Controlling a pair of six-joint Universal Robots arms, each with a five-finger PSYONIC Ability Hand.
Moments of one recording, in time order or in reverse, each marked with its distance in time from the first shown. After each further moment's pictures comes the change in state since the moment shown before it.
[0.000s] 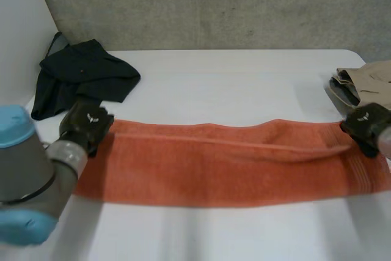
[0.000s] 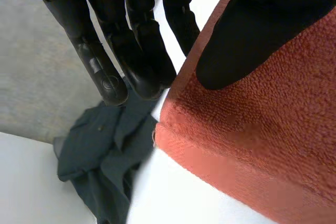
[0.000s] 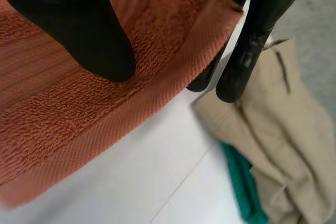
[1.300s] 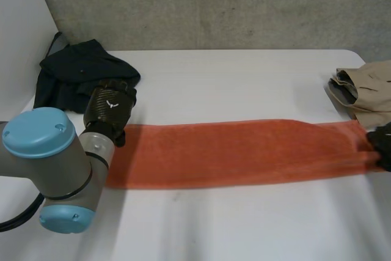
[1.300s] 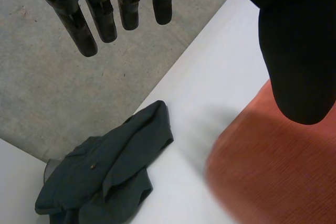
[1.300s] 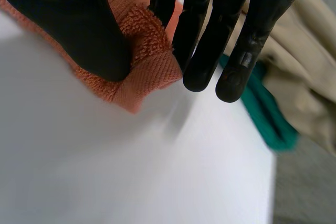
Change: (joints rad) left arm -0.145 -0.102 0.100 0.138 -0.119 -0.258; right arm -0.241 0.061 0.167 -0.276 -0.089 0.126; left_hand -0.909 -0.997 -0.984 -0.999 -0.967; right_hand -0.023 0.003 -0.004 0.000 -0.028
